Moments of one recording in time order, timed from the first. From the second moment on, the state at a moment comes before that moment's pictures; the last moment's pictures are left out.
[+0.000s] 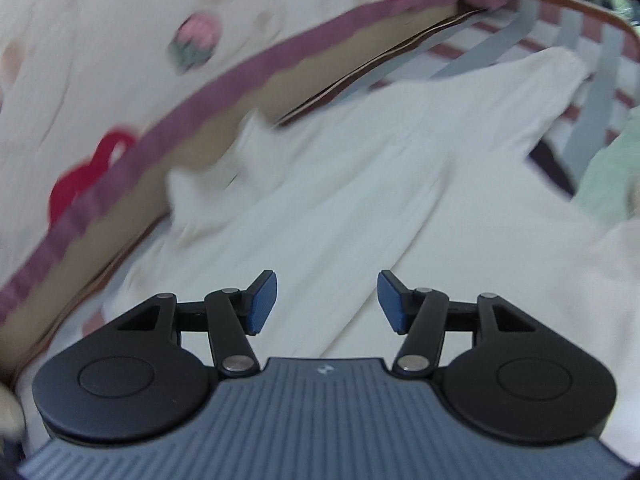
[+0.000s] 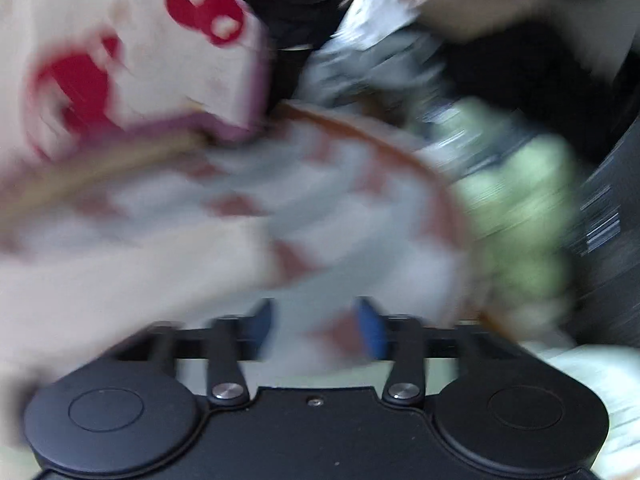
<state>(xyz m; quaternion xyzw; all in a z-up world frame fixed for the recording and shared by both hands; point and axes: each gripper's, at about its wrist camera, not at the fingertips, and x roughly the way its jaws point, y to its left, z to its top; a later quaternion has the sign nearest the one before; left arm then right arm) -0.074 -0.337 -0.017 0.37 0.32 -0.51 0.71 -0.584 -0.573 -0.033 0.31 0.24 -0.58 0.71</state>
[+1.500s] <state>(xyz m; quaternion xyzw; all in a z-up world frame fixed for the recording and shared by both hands) -0.205 -0.533 -0.173 0.28 0.33 -0.59 0.69 -0.496 -0.682 -0.089 0.29 0.11 -0.58 0.75</state>
